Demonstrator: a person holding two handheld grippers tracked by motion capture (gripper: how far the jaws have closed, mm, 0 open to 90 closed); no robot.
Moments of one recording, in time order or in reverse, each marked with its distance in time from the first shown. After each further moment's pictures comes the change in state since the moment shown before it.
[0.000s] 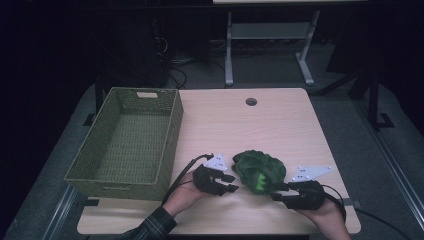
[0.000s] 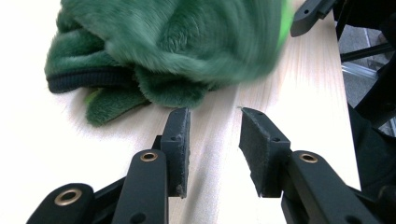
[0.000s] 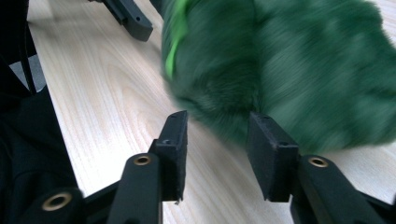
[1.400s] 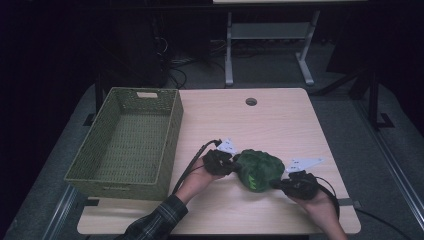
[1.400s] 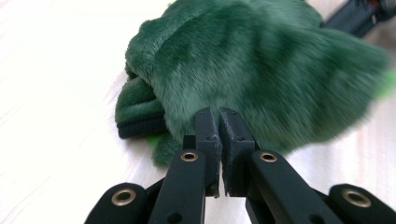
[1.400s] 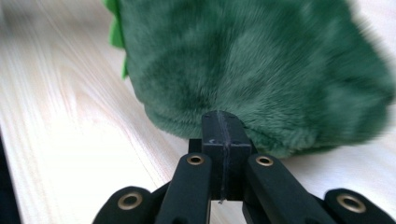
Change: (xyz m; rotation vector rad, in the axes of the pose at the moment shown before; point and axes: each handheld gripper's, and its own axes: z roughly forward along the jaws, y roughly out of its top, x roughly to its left) left arm 0.036 0.029 0.023 0.044 0.109 -0.028; right arm -0.021 0.008 0.019 0.054 -0.050 0.040
